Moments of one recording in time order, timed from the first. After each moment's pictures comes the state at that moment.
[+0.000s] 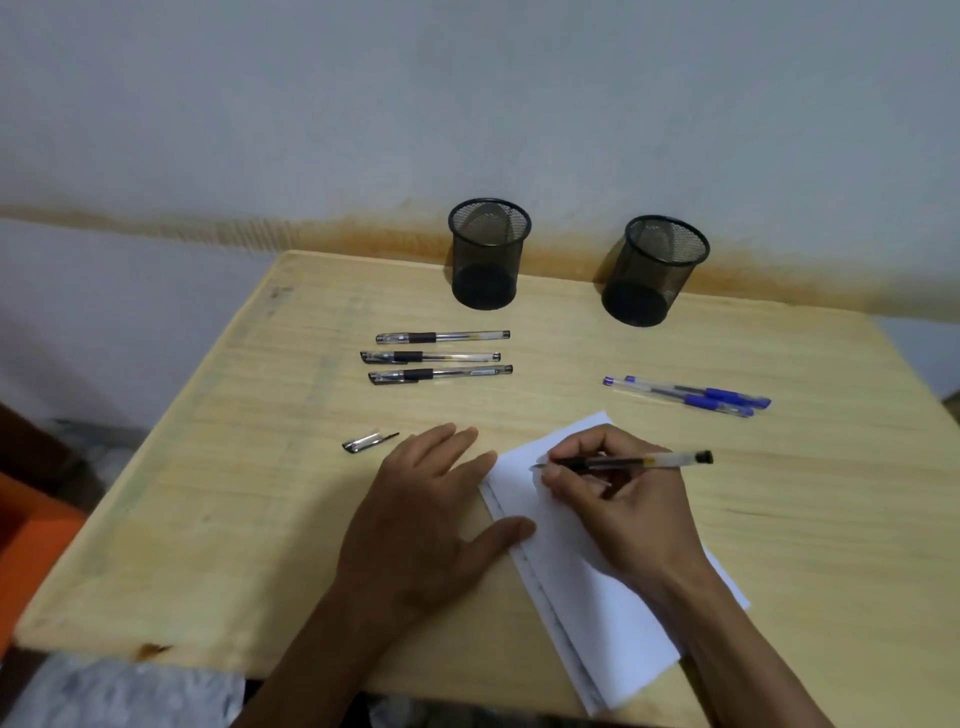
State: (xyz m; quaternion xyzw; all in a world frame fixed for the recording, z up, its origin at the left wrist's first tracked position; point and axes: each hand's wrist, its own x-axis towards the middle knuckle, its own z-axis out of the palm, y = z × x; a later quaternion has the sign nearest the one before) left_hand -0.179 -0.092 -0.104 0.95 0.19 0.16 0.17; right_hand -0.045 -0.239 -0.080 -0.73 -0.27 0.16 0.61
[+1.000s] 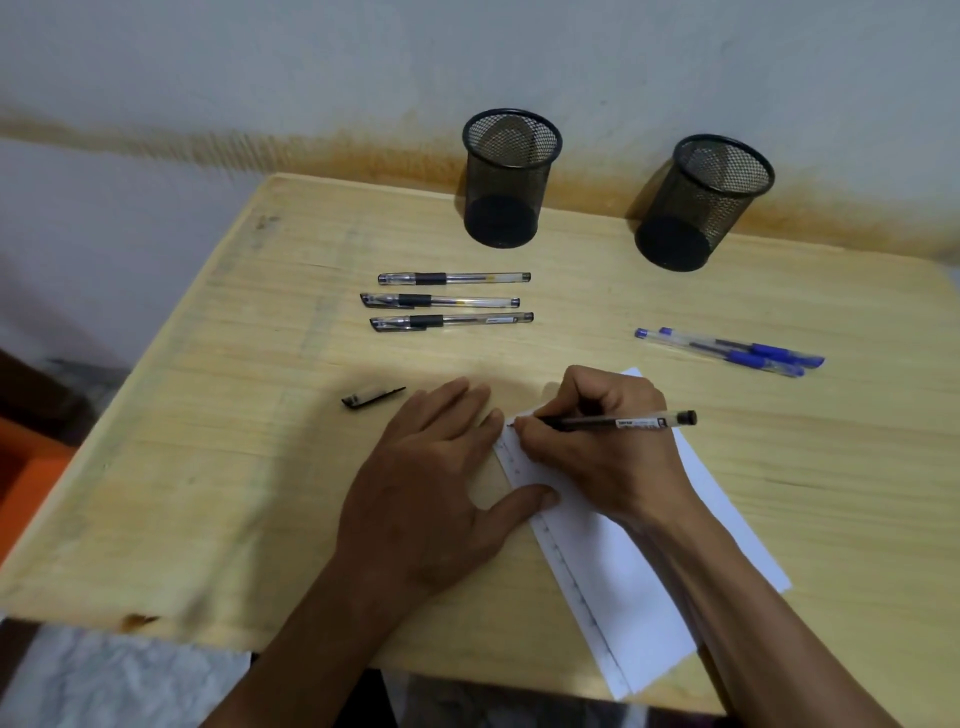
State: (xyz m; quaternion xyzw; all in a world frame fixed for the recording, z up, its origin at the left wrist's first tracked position) left_hand -0.179 -0.096 -0.105 0.94 0.21 0.17 0.22; right_hand -0.033 -0.200 -0.097 -0.78 -0.34 0.14 0.51
